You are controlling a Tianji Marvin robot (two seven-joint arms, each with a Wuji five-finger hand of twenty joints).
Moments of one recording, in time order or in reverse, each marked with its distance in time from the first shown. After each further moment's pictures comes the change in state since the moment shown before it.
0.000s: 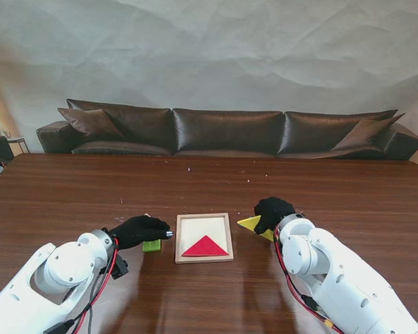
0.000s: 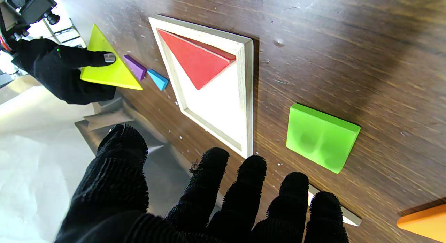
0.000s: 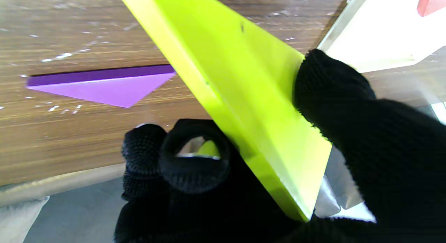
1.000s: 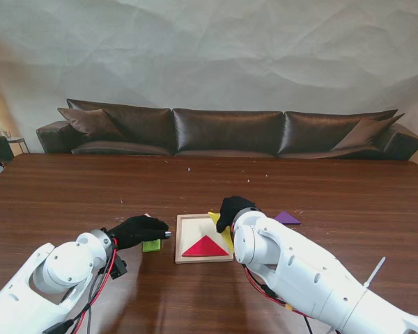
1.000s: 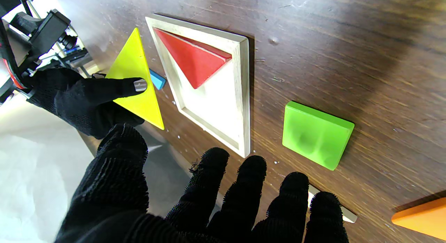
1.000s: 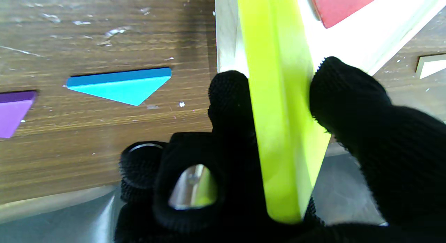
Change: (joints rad) left arm 0.002 0.001 -0.006 0.001 0.008 -0.001 -0.003; right arm 0.250 -0.114 -0.357 0.094 0.180 0.292 -0.011; left_hand 0.000 0.000 0.000 0.000 0.000 0.000 0.000 0.000 0.000 0.000 0.000 0.000 0.000 0.000 0.000 0.000 0.000 0.000 0.000 0.000; right_hand -0.086 0.033 0.013 0.041 0.091 0.011 -0.037 0.088 0.004 0.017 0.171 0.063 0.000 0.019 0.176 0.057 0.000 0.008 0.156 0.029
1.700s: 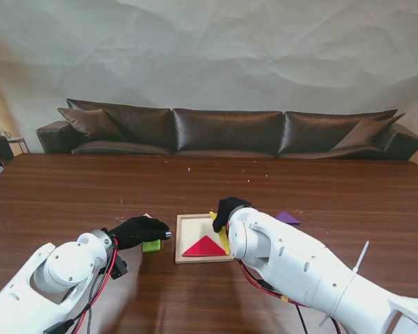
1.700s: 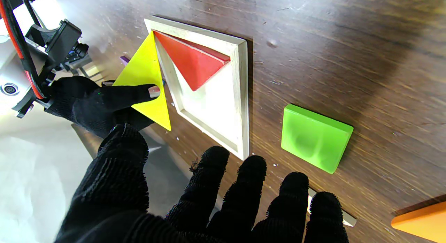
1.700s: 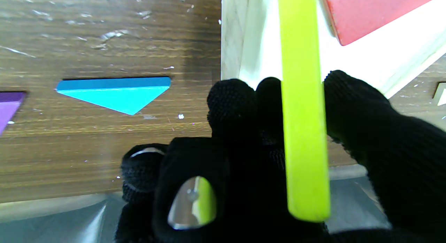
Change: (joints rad) left arm -0.005 0.001 0.006 0.008 -0.002 0.001 -0.003; right arm 0.098 -0.032 -0.108 0.100 0.032 0.016 0.044; left_hand 0.000 0.000 0.009 0.000 0.015 0.000 0.003 0.011 0.000 0.000 0.000 0.000 0.000 0.000 0.002 0.000 0.000 0.000 0.000 0.000; right_hand -0.061 0.099 -0.011 0.070 0.051 -0.010 -0.014 0.129 0.009 0.000 0.086 0.040 0.001 0.001 0.060 0.035 -0.003 -0.033 0.043 0.000
